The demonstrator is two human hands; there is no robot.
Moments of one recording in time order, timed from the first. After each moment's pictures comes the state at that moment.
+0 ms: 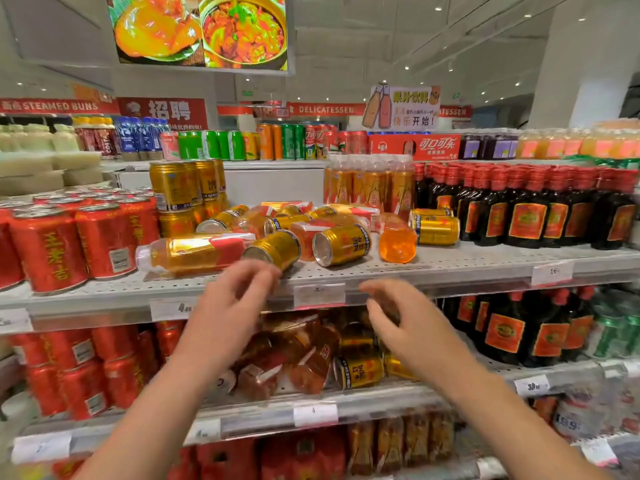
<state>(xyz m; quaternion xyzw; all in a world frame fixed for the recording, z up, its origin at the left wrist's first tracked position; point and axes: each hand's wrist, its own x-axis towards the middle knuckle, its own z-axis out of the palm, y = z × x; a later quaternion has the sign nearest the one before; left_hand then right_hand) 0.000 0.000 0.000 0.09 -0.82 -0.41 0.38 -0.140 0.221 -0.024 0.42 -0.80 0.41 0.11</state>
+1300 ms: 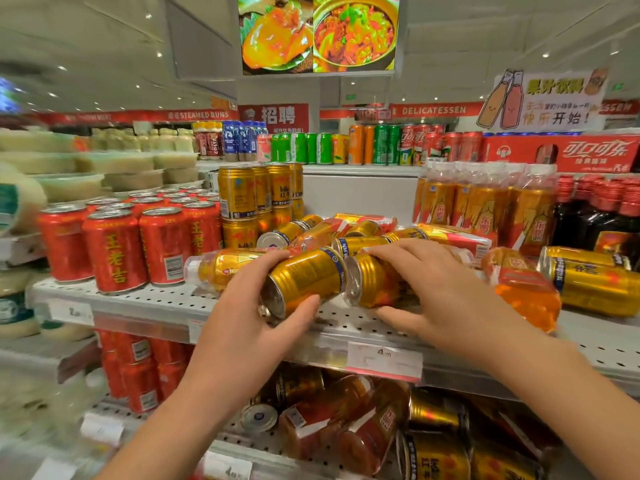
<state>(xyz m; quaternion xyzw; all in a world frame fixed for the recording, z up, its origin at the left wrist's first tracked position) -0.030 -0.039 0.002 0.18 -0.83 -0.23 0.47 -0.246 0.114 0.044 0.64 -0.71 0.18 0.22</state>
